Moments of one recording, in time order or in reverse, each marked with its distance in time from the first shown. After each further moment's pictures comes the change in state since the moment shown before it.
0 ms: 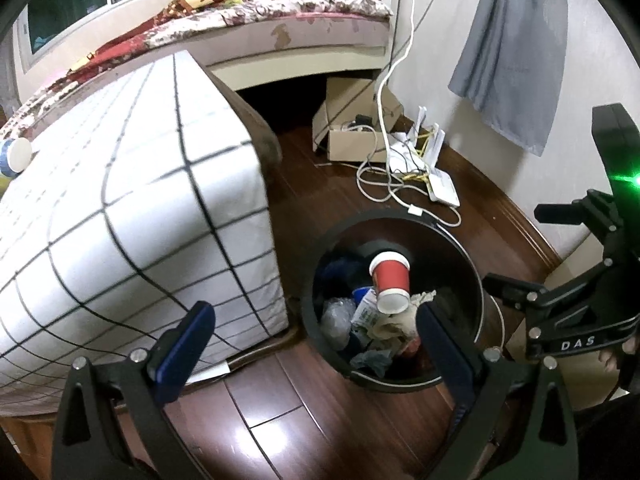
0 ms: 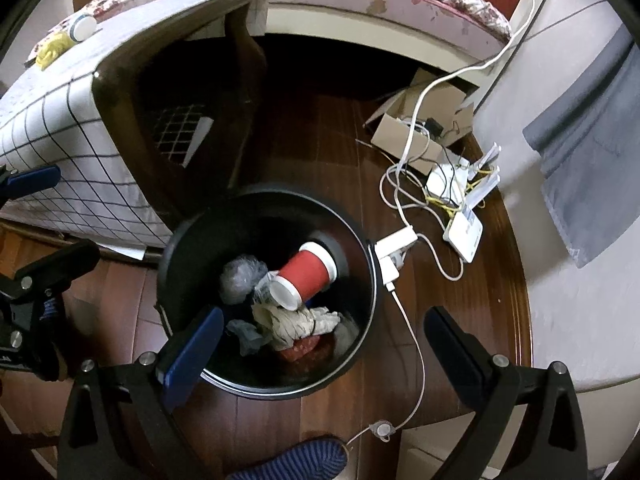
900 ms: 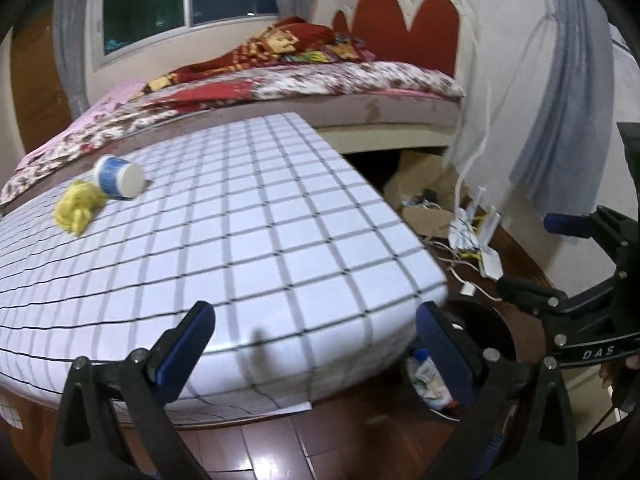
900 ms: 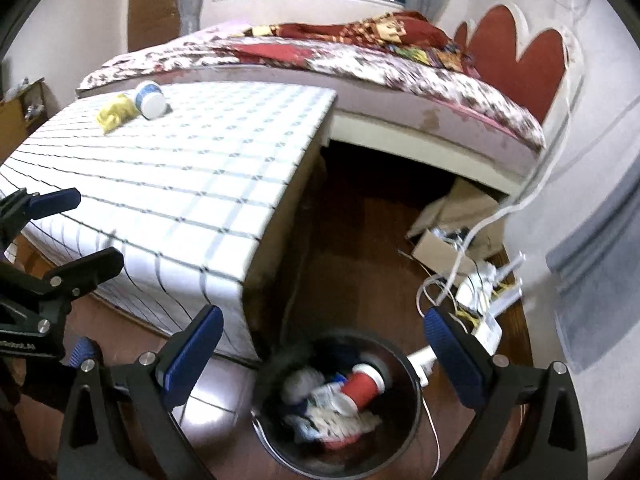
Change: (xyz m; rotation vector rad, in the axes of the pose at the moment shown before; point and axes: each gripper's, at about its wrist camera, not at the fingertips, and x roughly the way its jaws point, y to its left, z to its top) left arm -0.079 0.109 0.029 -0.150 -0.191 0.155; right arm -0.082 0.083 0.102 -0.108 -0.287 0.097
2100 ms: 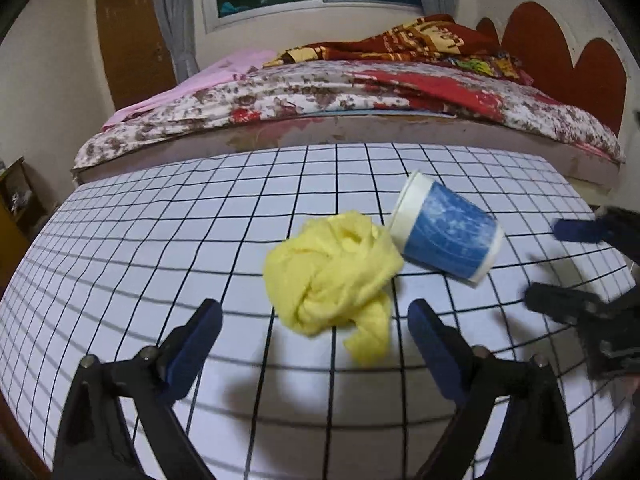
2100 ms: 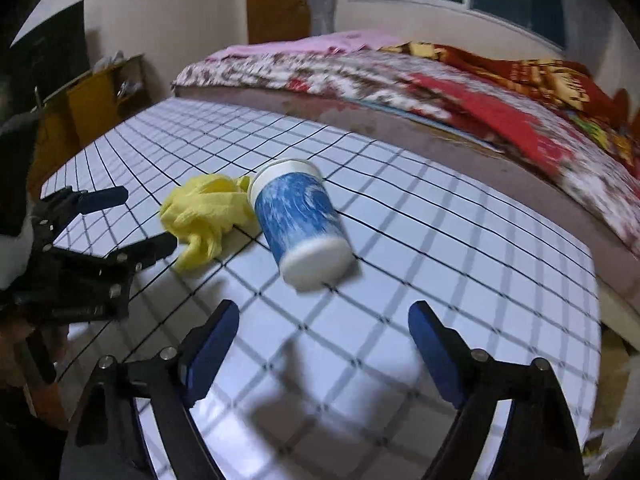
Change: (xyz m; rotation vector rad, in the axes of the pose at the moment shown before) left arm 0.103 0.329 0.075 -0.168 0.039 0.307; right arm 0.208 0.251 0.260 -0.255 -0.010 0.406
